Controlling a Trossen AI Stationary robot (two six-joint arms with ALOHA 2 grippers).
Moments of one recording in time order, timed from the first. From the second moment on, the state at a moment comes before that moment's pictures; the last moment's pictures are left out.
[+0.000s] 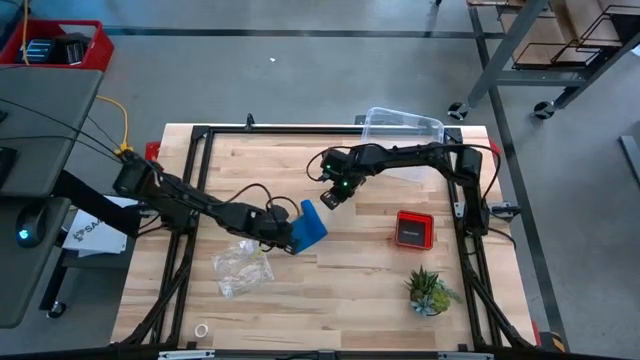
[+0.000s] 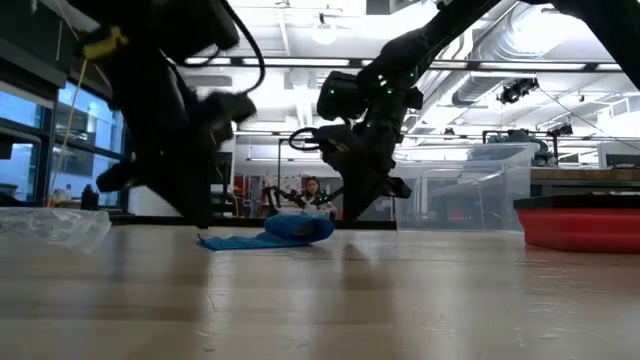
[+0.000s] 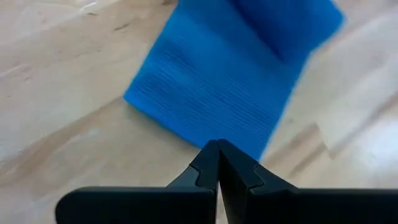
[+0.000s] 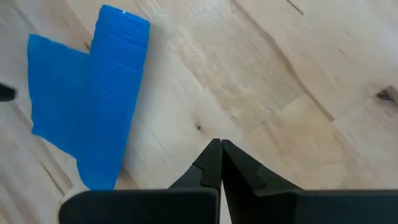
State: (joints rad) left arm -0.22 1.59 0.77 -0.29 -0.18 -1.28; right arm -0.30 2.03 1.39 -0.62 -0.30 0.49
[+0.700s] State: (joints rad) left arm -0.04 1.60 0.78 -0.45 -0.15 -0.96; right arm -0.29 1.95 1.39 -0.72 -0.29 0.49
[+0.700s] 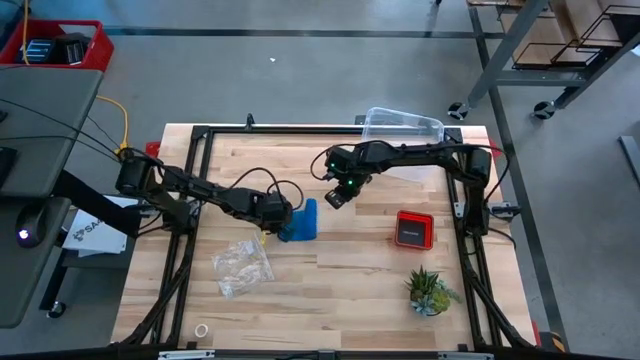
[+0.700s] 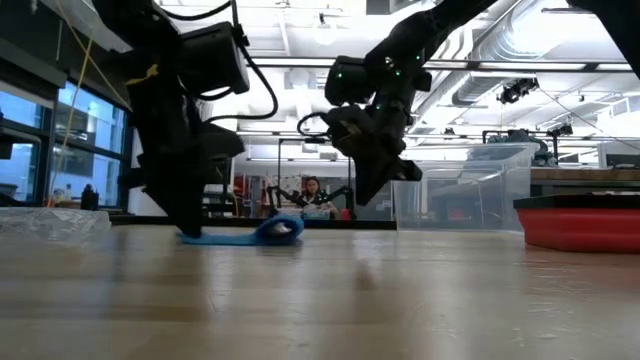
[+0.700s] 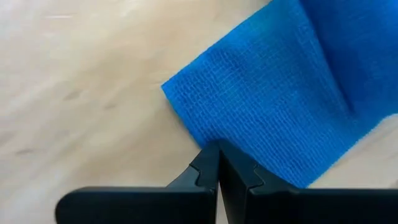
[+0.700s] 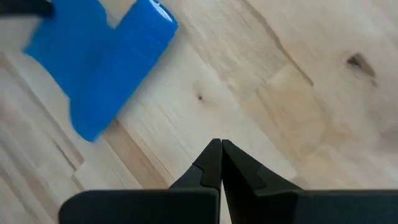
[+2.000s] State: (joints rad) left arm -0.03 1.47 0.67 -0.54 -0.27 -0.89; right arm -0.08 2.10 1.39 -0.39 -0.08 1.07
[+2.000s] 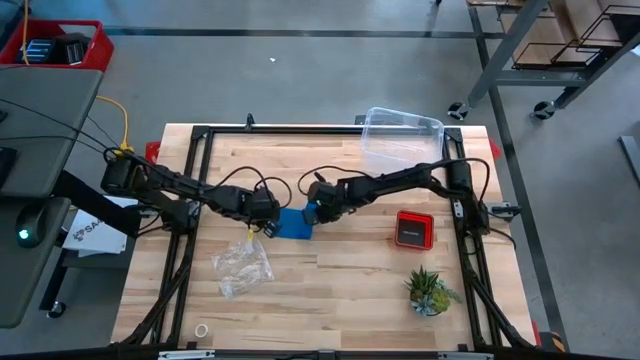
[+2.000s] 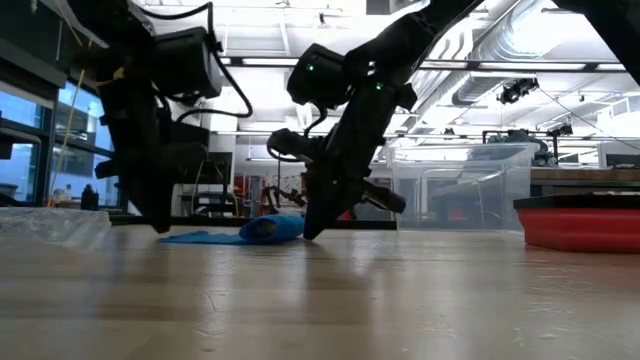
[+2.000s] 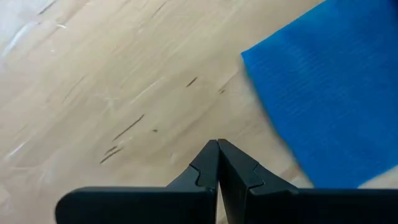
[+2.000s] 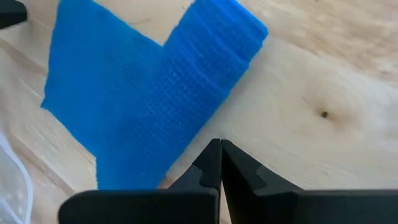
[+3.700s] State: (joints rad) left arm 0.10 1.19 0.67 -0.45 -0.22 -0.82; right arm -0.17 1.93 1.39 -0.17 -0.17 0.75
